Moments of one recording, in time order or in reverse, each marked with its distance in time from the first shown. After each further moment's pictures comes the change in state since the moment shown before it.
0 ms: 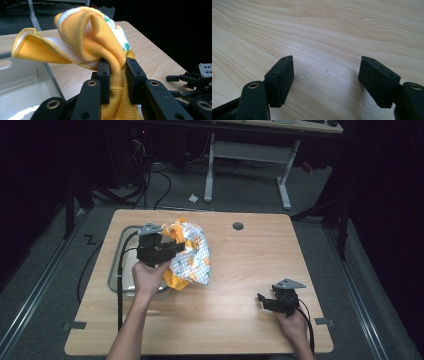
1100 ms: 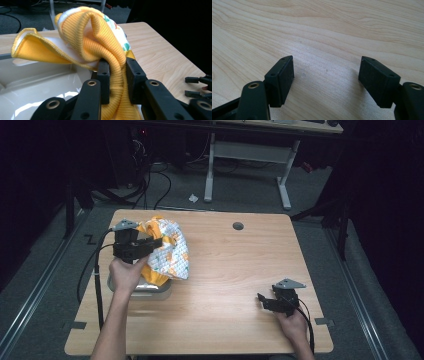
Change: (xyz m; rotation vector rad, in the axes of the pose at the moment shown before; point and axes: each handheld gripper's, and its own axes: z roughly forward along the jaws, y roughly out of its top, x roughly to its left) left arm 0.041 0.002 -0.033 0.011 0.097 -0.037; right arm 0.000 0.000 0.000 0.000 -0.001 0.002
